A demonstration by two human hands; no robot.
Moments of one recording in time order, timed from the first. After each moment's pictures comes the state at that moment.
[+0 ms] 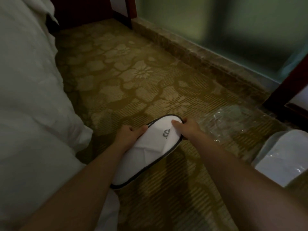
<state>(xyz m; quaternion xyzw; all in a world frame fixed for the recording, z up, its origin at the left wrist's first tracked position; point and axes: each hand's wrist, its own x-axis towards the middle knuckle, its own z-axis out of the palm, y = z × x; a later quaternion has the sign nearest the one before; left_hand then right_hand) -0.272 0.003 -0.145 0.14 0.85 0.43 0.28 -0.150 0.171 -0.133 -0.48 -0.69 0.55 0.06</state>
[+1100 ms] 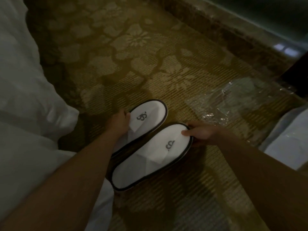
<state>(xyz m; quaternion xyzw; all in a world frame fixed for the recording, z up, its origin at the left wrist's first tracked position) -0.314 -0.004 -0.224 0.22 0.94 0.16 0.20 -0.105 0.186 -0.205 -0.42 -0.60 0.65 -0.20</state>
